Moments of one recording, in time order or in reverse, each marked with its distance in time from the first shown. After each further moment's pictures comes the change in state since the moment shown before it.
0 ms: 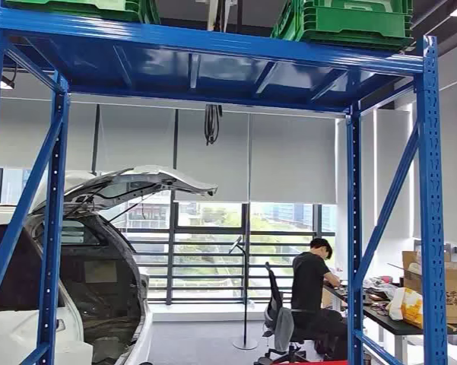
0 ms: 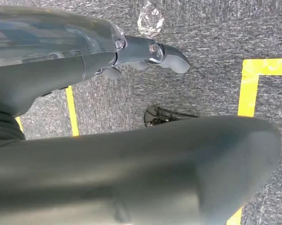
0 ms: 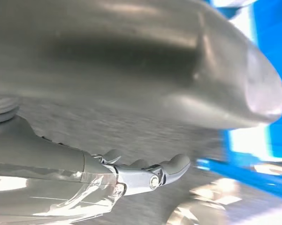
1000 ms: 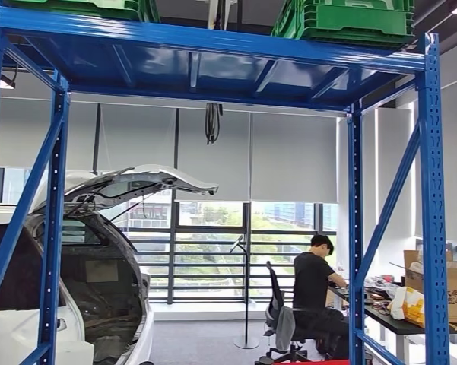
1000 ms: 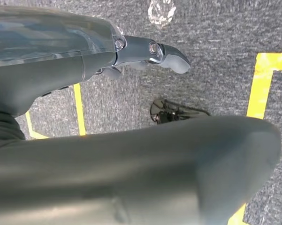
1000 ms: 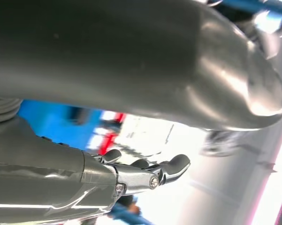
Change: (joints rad) left arm -0.047 -0.031 0.270 0.033 -0.233 -0.011 0.000; right arm -0.130 -0.064 0.447 -0.851 -0.066 0.041 -0.160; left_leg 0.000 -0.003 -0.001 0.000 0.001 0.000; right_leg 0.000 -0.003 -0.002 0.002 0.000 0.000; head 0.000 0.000
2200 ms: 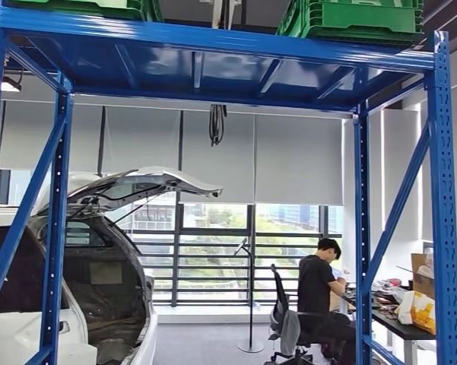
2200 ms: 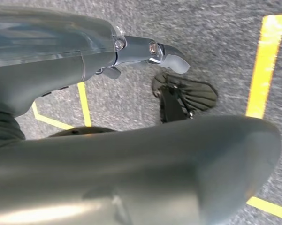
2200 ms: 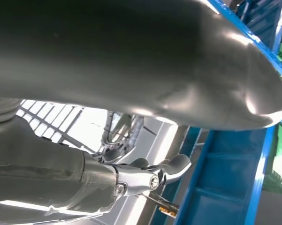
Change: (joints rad) left arm -0.028 -0.028 0.125 0.048 -0.121 -0.034 0.000; right arm -0.032 -0.082 0.211 -0.336 -0.058 0.014 -0.083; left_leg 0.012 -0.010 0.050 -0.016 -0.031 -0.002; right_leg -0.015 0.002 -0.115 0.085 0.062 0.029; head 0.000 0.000
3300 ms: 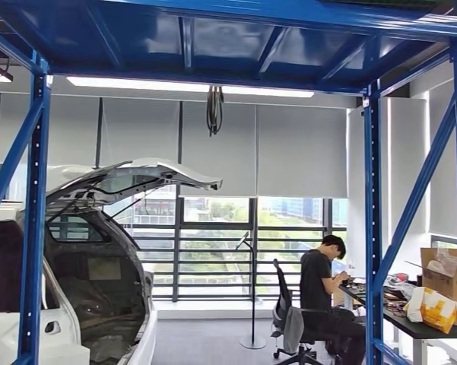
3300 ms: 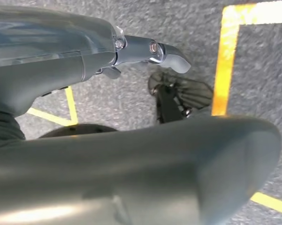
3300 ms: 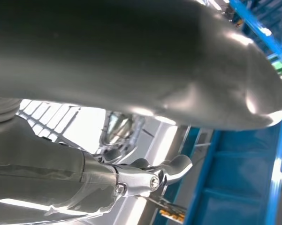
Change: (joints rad) left arm -0.004 -0.004 0.001 0.004 -0.001 -0.001 -0.004; right arm 0.007 -0.012 0.007 -0.014 -0.002 0.000 -0.002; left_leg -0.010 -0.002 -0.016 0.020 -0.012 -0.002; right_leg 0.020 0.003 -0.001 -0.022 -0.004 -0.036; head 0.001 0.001
